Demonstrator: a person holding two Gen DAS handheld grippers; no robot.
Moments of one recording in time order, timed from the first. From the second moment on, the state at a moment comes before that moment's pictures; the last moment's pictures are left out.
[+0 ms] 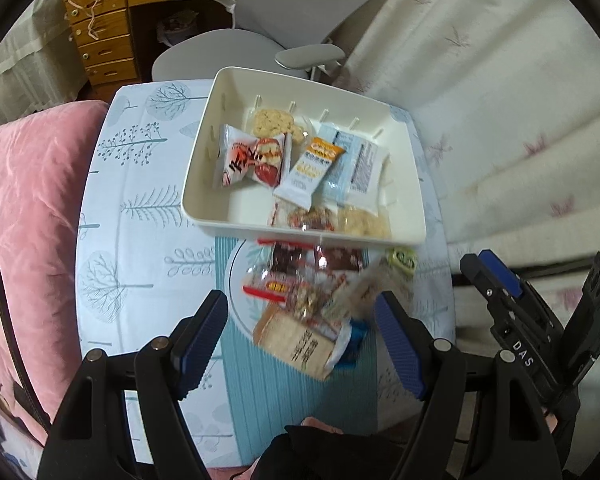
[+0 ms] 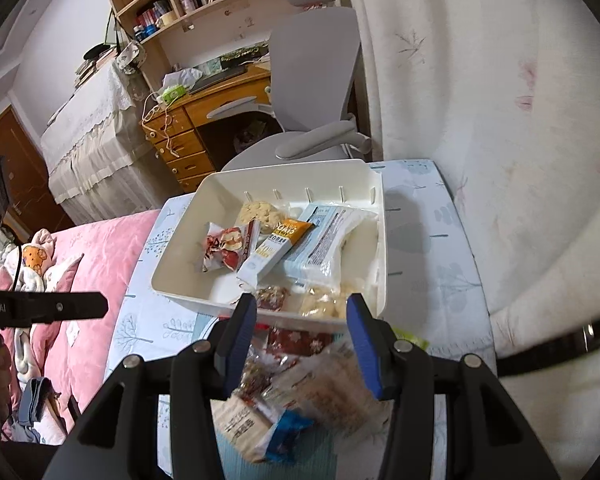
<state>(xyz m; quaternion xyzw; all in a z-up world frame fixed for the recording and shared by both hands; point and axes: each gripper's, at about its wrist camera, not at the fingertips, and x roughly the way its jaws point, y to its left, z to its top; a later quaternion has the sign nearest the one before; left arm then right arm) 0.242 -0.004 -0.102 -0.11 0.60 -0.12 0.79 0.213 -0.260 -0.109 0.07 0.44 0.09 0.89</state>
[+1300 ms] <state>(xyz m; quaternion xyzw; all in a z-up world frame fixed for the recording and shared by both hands) 0.138 0.013 -0.184 -0.19 0.65 -0.03 0.74 0.102 -0.202 -0.181 0.07 0.54 0.08 0.83</state>
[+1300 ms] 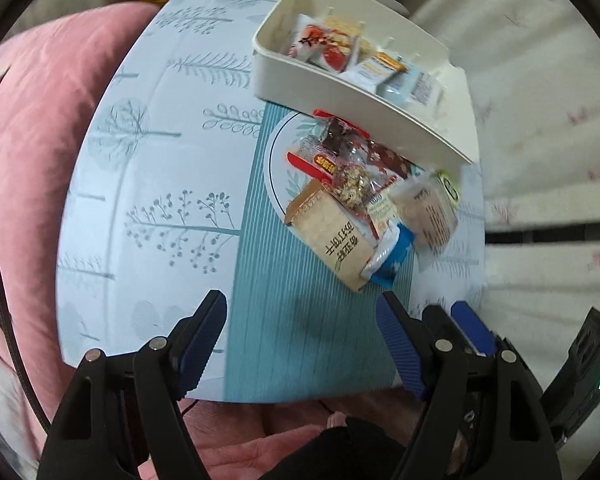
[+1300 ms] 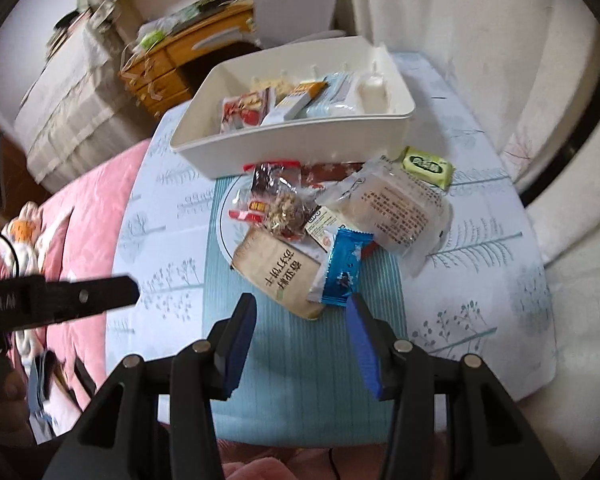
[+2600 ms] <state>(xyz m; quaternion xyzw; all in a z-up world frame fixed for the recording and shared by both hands) 0.199 -0.070 -0.321 -0.32 0.68 0.13 0.65 0.205 -0.230 -0.295 0.05 0.65 0.27 0.70</state>
